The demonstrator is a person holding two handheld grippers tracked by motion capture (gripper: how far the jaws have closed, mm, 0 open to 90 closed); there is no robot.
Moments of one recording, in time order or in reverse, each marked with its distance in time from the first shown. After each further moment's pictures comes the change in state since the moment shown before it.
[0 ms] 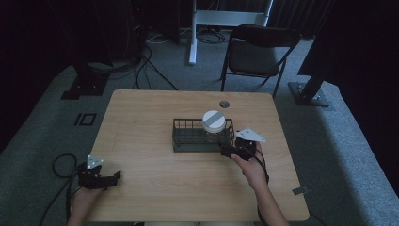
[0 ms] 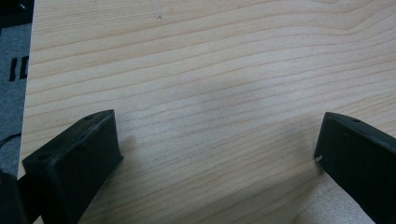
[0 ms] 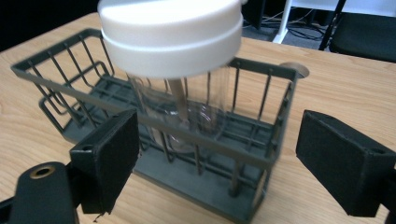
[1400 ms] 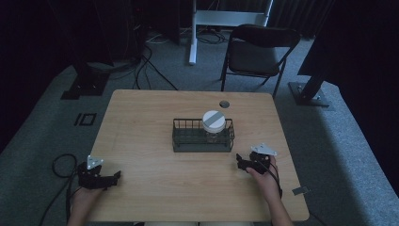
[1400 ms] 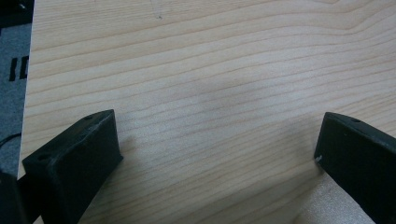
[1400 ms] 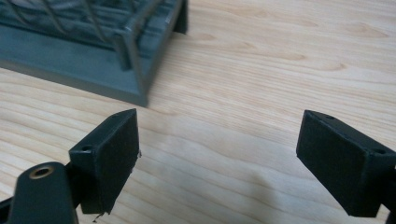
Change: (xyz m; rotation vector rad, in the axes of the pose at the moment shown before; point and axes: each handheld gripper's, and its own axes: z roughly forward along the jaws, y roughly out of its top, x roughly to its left) left arm 0.000 0.000 0.000 0.000 0.000 0.000; right arm -0.050 -0.074 -0.007 0.171 -0.172 0.032
